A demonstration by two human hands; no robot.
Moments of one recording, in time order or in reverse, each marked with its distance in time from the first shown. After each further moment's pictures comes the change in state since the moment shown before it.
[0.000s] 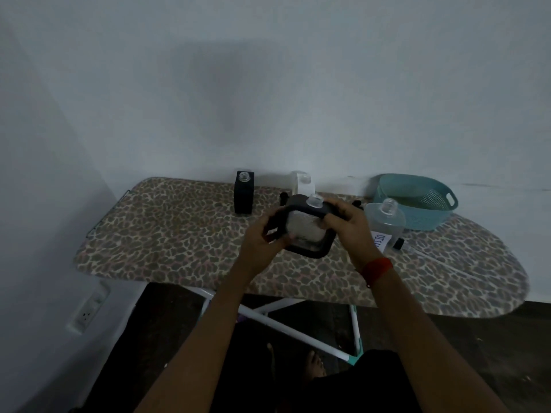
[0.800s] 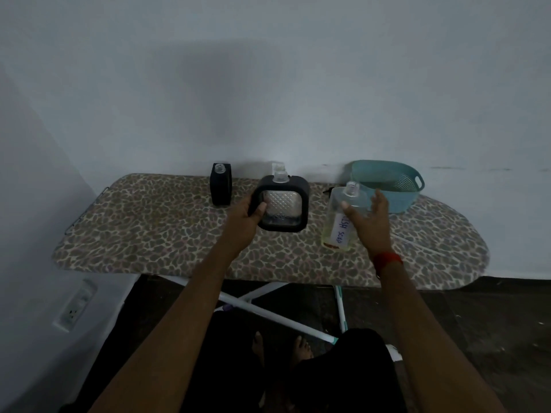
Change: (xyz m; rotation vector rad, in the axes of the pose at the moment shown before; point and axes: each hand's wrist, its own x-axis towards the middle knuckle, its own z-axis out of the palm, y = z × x) left_hand 0.008 0.030 0.028 0.086 0.024 -0.116; right_hand -0.013 0.047 -0.114 -0.197 0.373 0.060
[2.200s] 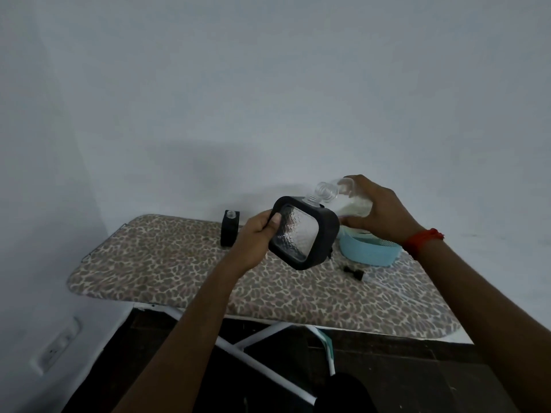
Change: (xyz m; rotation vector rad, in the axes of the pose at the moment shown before) left_hand -0.054 0.115 -0.016 -0.078 -0.089 0.201; right_hand -0.019 -0.202 -0.046 -0.613 -0.399 -0.811
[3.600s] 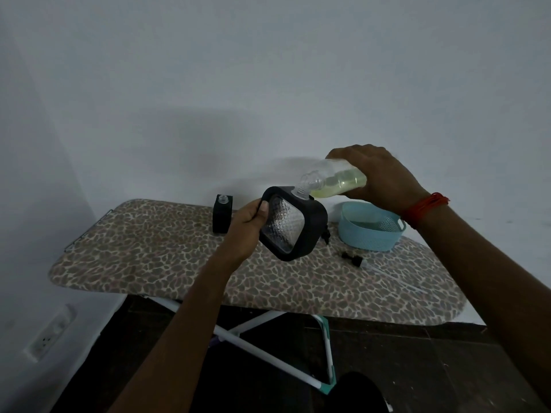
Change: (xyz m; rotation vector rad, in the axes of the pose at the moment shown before) left_hand 0.021 -0.038 0.003 -0.055 0.075 -0.043; right_hand 0.039 0.014 -0.006 -0.391 -0.023 -0.248
